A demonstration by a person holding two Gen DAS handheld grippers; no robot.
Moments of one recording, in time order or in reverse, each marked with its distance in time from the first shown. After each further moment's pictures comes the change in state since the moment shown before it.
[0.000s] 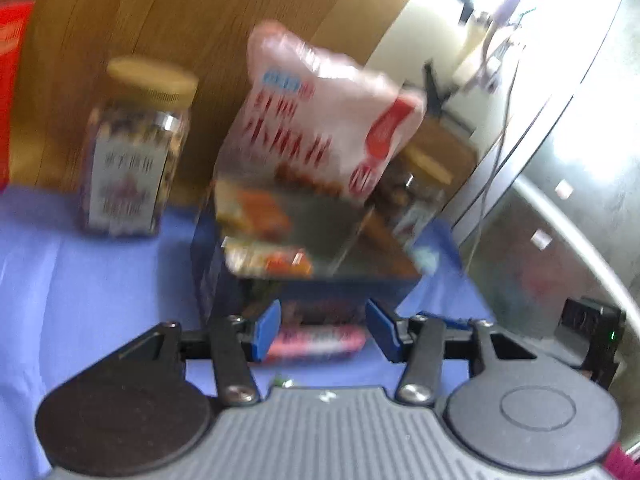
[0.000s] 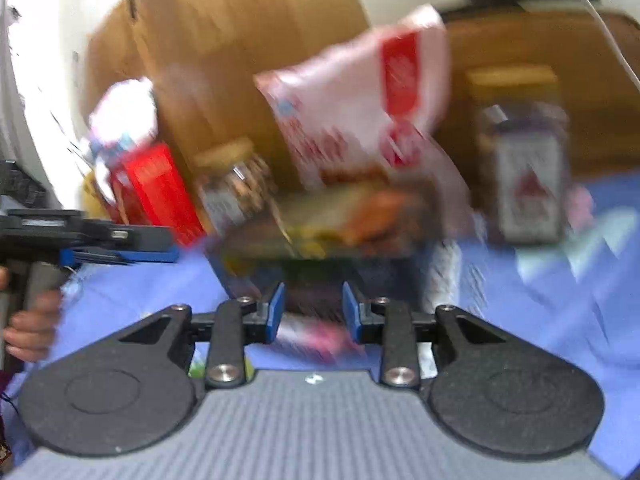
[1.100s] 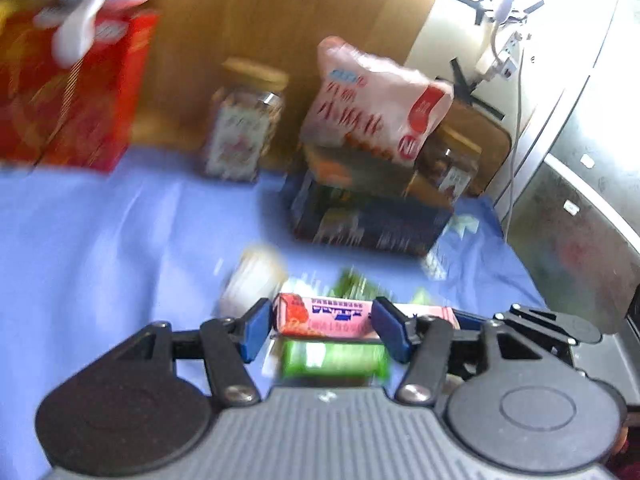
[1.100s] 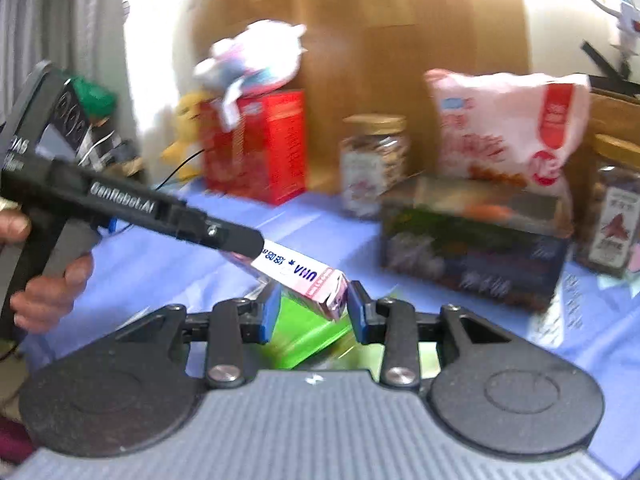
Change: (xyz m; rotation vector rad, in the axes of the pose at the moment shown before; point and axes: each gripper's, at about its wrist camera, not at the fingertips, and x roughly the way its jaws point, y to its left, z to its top) left arm -0.114 -0.005 -0.103 -0.015 -0.054 0.191; right arm -0.040 0.153 -0.053 -0.309 0.017 0.094
